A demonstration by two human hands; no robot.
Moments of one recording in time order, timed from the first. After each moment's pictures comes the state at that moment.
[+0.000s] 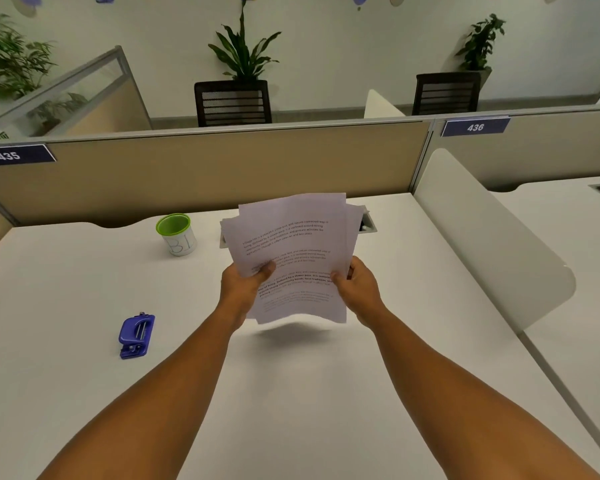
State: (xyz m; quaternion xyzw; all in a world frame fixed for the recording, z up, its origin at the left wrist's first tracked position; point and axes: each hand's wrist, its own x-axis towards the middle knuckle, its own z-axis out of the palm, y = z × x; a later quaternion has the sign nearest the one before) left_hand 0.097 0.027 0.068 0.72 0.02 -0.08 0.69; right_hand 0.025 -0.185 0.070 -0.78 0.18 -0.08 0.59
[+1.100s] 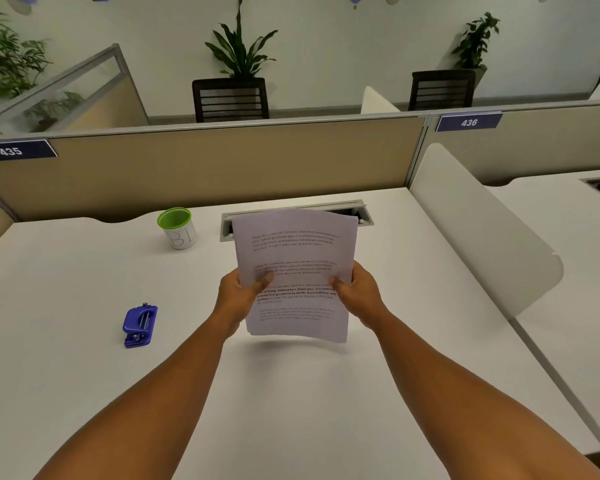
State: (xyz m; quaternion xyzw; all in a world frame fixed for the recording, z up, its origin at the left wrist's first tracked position) left_hand 0.068 0.048 0.056 0.74 -0.02 -0.12 0.67; right_hand -0.004 -0.181 0.059 -0.79 0.16 -0.07 0.58
